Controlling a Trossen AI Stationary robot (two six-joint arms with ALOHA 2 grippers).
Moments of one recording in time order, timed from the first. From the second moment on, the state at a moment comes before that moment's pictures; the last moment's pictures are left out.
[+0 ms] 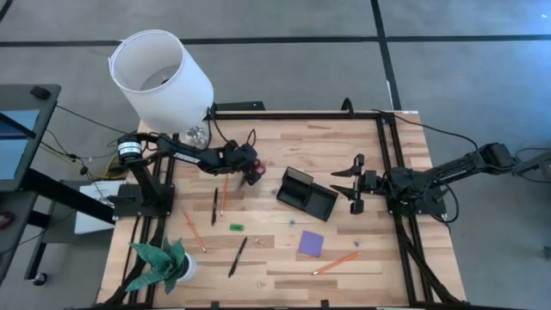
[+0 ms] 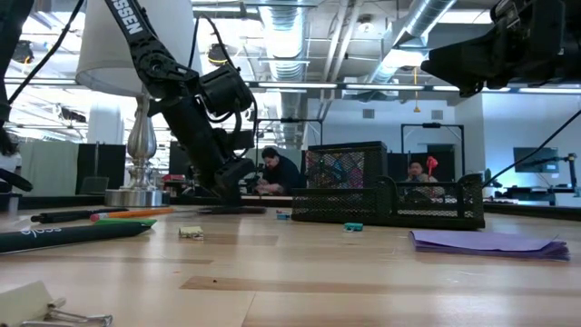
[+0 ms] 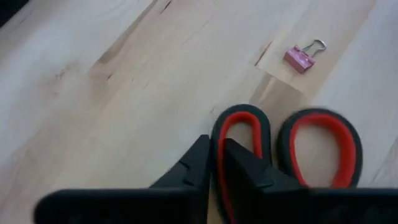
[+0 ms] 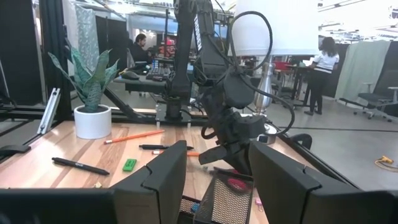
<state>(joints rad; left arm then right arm) 0.30 1.75 0.76 0.05 -0.31 -0.23 0.19 0.73 0.06 0.73 0.29 -0.15</state>
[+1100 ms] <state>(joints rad) 0.11 1.34 0.76 0.73 -0.32 0.21 0.19 0.73 0.06 0.73 0.29 -0.15</state>
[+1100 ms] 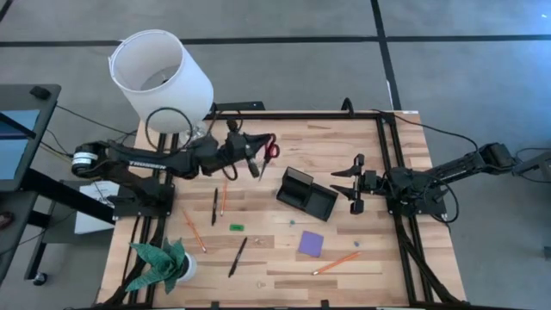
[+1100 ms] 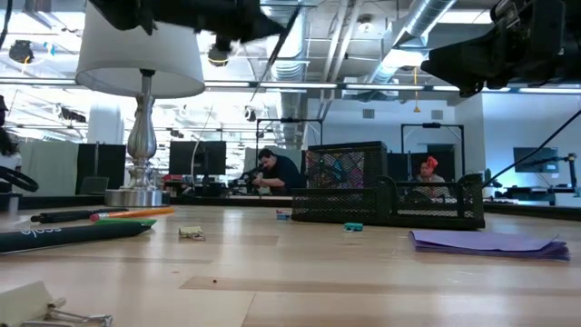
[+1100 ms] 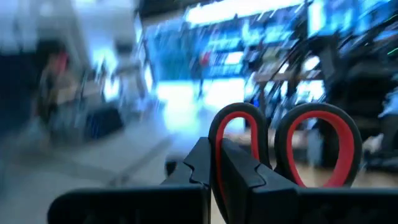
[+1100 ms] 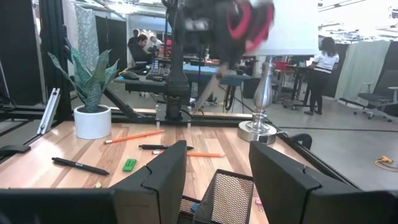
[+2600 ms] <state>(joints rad) 0.12 1.96 1.05 1.50 -0.12 0.46 0.37 0.73 0.06 0.81 0.29 -0.05</state>
